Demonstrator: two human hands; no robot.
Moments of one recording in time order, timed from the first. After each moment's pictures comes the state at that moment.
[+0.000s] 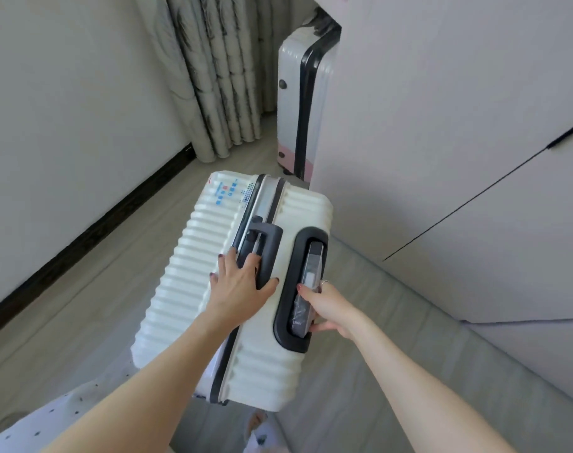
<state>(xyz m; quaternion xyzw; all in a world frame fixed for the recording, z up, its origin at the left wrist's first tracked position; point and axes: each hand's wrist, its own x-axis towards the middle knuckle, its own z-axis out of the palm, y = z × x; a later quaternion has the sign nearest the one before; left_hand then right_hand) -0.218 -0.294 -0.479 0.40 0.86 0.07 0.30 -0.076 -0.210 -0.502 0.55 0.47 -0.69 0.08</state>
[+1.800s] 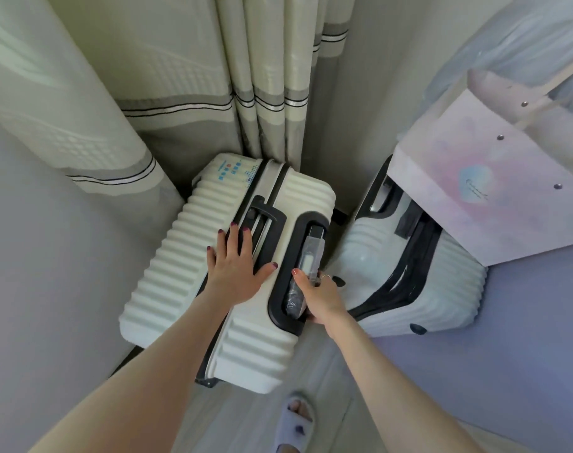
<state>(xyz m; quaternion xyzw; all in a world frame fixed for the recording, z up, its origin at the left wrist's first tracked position) -0.709 0.190 -0.510 0.49 0.84 -0.02 0.23 -0.558 0.241 -0.542 0.63 0.50 -0.60 -0.06</state>
